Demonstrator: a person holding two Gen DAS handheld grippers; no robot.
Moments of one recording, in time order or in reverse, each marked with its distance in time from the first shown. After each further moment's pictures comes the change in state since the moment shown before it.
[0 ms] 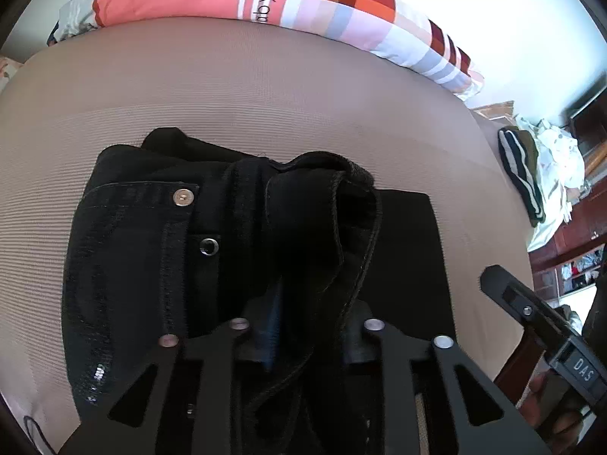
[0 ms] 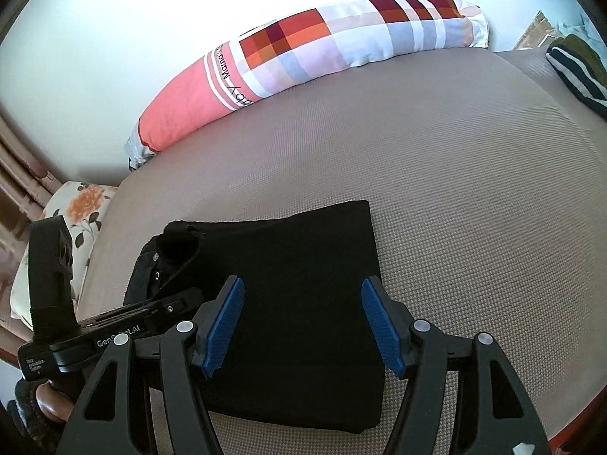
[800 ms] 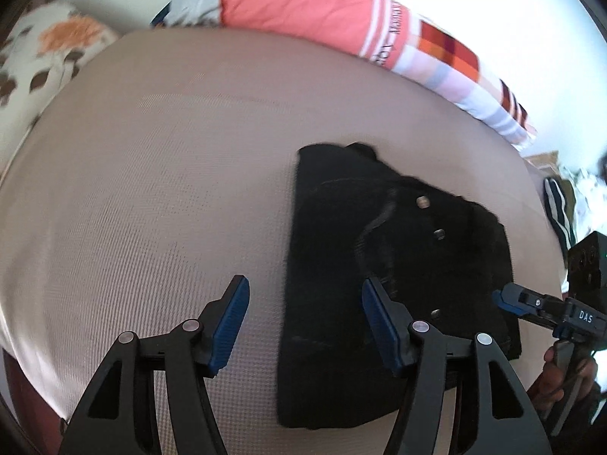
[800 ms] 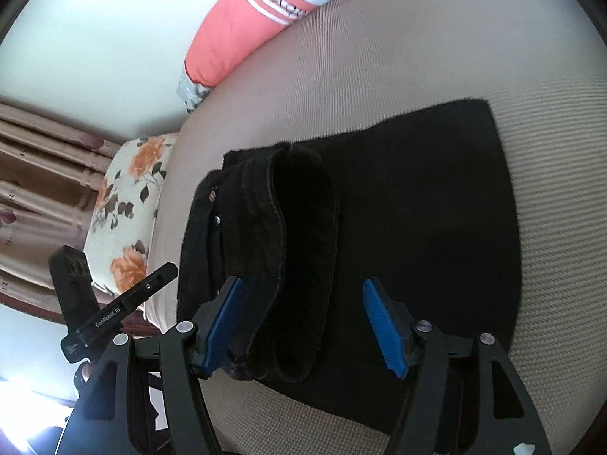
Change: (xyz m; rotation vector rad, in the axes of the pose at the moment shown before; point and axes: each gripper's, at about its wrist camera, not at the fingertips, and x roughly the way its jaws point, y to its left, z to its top) left arm -0.068 0.125 -0.038 -0.157 -0.117 0.162; right arm 0.073 0.012 -0.014 0.049 0.328 0.369
